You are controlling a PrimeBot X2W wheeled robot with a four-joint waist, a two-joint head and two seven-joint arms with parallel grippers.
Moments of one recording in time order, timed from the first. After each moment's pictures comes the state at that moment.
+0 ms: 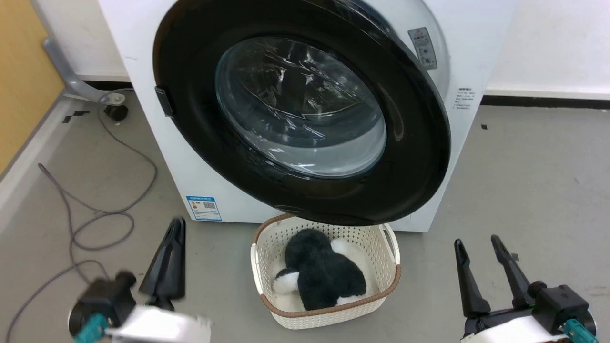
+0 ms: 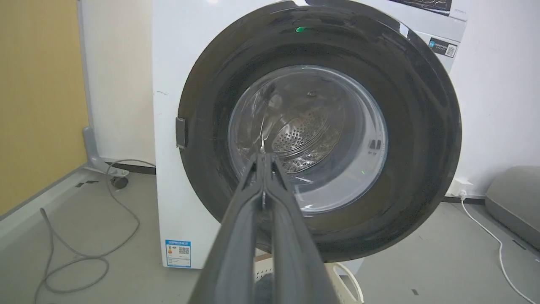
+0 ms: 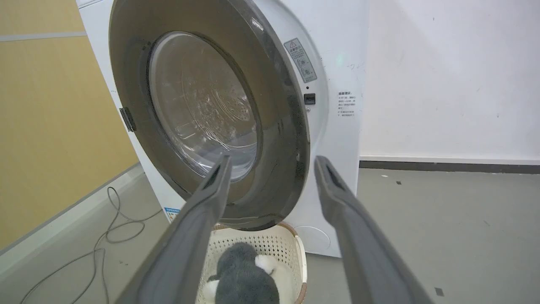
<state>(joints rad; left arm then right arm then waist) -0.04 0.31 -0.24 -0.05 -0.49 0.09 -0.26 0.02 -0.05 0.03 0.09 0.16 0.13 -0.26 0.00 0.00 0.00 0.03</state>
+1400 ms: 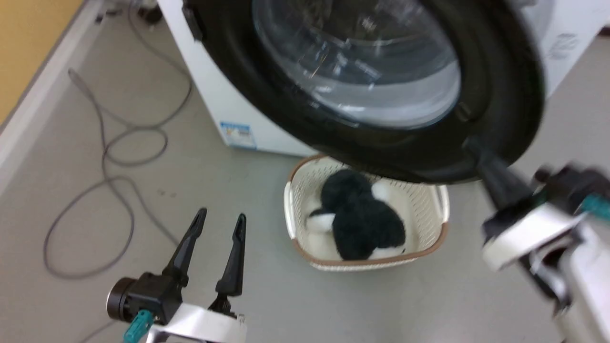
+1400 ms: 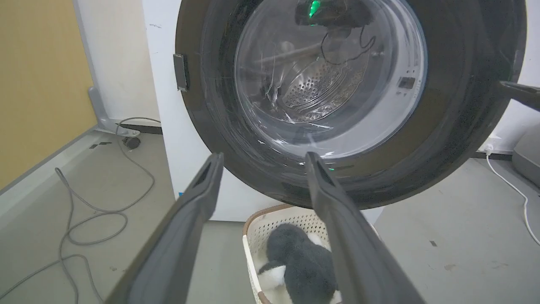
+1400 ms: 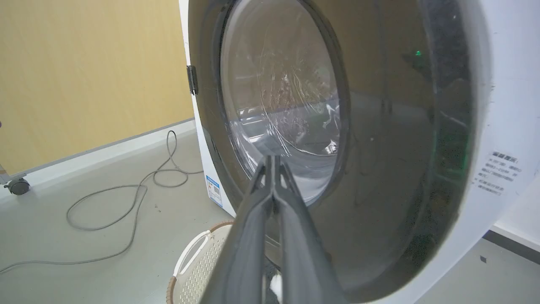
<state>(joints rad) -0.01 0.07 -0.14 -0.02 -0.18 -0.11 -0.26 -0.34 -0.35 0.27 0.09 0.28 0.13 -0.11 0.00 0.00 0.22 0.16</state>
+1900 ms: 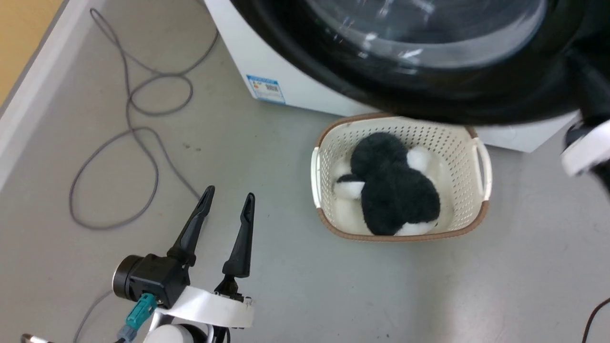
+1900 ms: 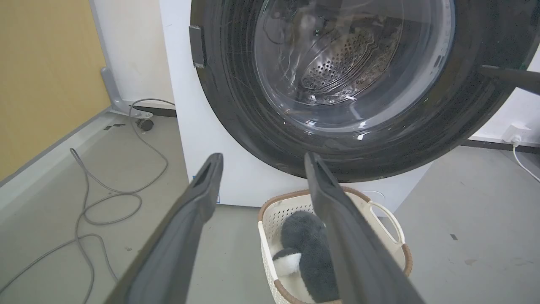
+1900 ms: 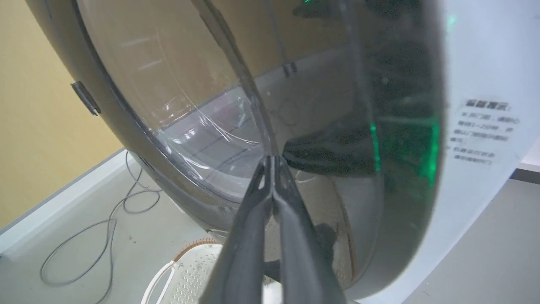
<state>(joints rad) -0.09 0.05 -0.14 -0.02 -0.18 -0.12 -0.26 -0.68 -0.43 0.11 0.41 0.50 0.13 -0.02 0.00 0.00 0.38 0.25</state>
